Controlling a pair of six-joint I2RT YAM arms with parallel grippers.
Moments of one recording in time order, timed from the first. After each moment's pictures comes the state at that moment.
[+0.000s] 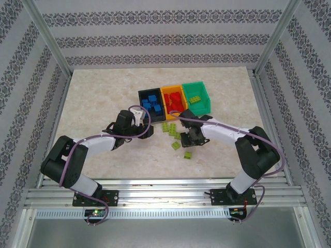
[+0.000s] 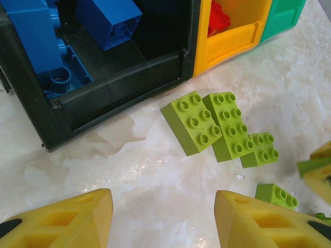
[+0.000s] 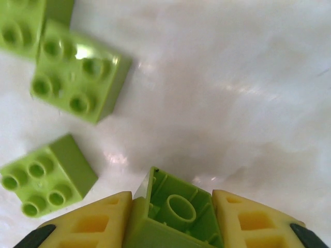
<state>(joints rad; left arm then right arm) -0.42 1.52 0.65 0.19 0.32 -0.36 0.58 1.63 0.99 -0.71 -0.02 0.43</state>
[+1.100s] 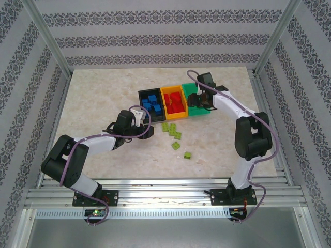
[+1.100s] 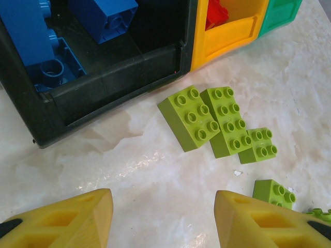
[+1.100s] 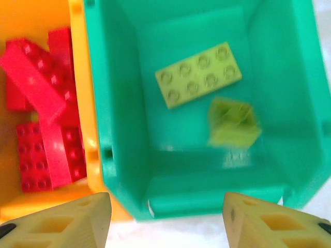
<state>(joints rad) -0.42 1.53 0.65 0.19 0.34 -0.36 0.28 1.82 1.38 -0.61 -0.05 0.30</state>
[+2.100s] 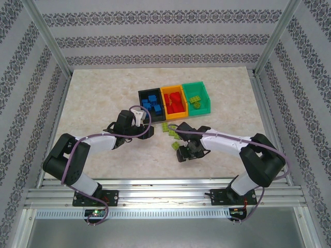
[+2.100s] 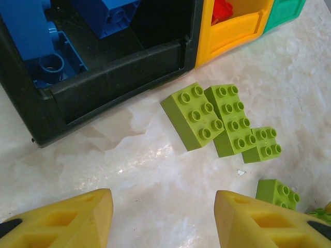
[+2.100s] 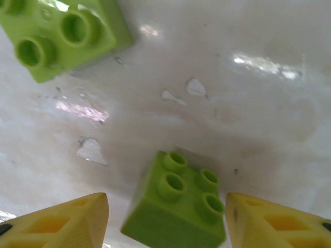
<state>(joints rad) -0.41 1.55 0.65 0.19 0.35 -0.36 0.76 1.56 0.85 -0.73 -0.09 0.52</state>
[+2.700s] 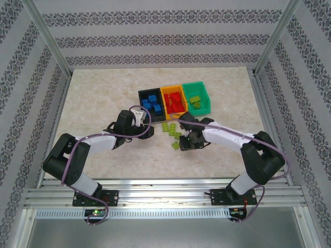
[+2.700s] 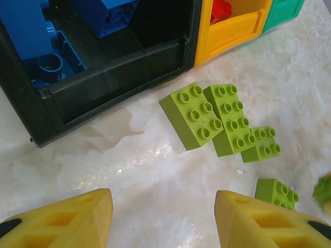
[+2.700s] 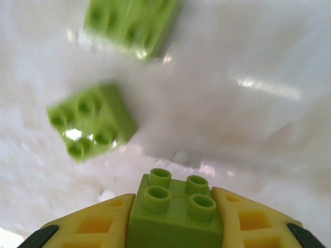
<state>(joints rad) -0.41 1.55 0.66 0.19 0.36 -0.36 0.61 1.56 0.95 -0.72 -0.09 0.46</state>
